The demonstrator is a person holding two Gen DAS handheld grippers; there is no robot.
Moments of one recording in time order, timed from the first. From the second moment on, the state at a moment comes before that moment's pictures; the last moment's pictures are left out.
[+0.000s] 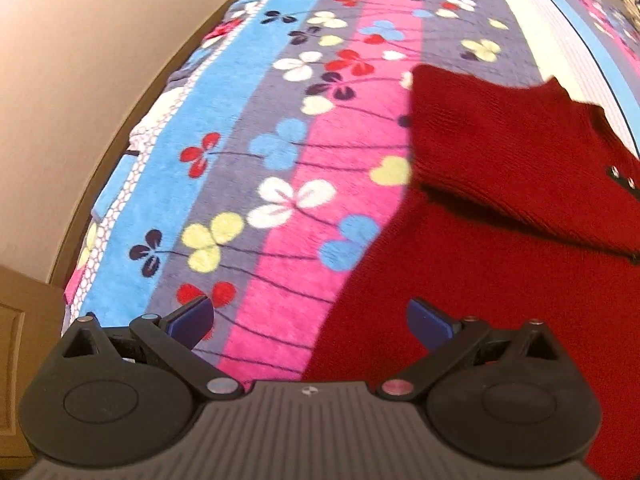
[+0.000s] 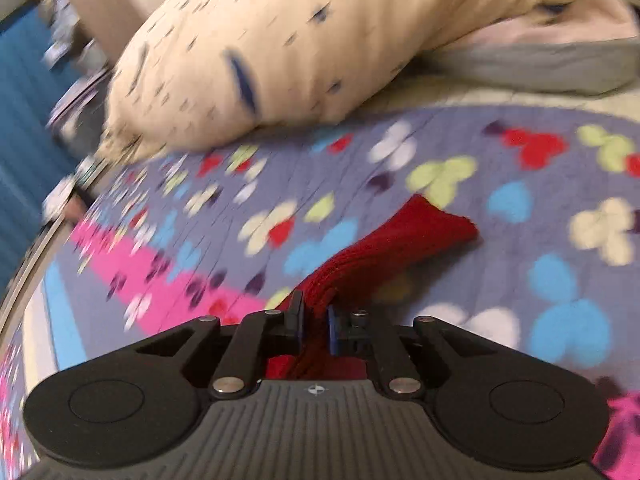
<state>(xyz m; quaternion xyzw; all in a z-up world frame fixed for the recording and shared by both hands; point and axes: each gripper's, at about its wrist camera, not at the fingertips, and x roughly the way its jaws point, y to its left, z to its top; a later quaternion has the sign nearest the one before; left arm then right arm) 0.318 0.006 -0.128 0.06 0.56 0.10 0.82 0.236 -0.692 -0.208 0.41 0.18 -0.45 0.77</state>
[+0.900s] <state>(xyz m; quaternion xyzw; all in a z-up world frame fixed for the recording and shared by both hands) 0.343 0.066 -0.133 0.00 0.53 0.07 0.85 0.336 -0.310 -0.184 0.13 0.38 0.06 0.92</state>
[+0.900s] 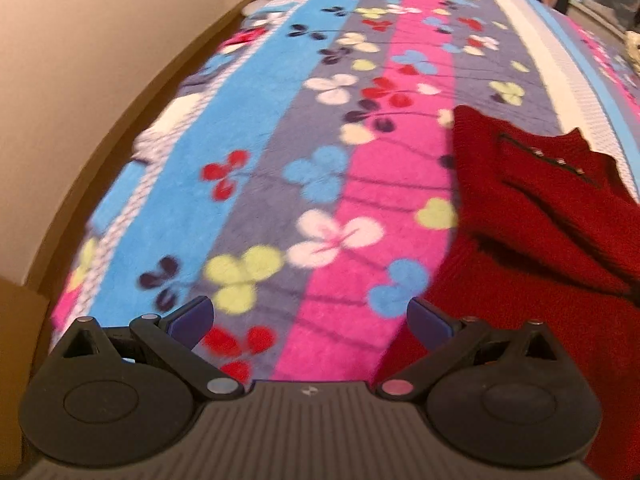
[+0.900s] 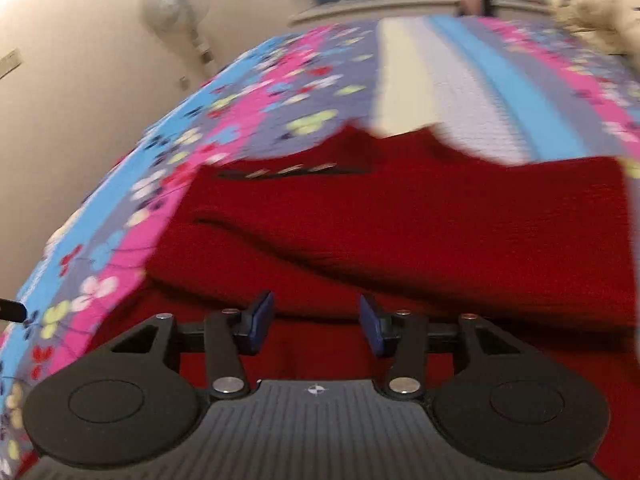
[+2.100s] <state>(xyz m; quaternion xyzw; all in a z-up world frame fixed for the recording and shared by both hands) 0.429 -0.065 -0.187 0.08 0.54 -0.04 0.84 0.322 -0.427 -0.213 0.20 0.42 -0.16 0.87</state>
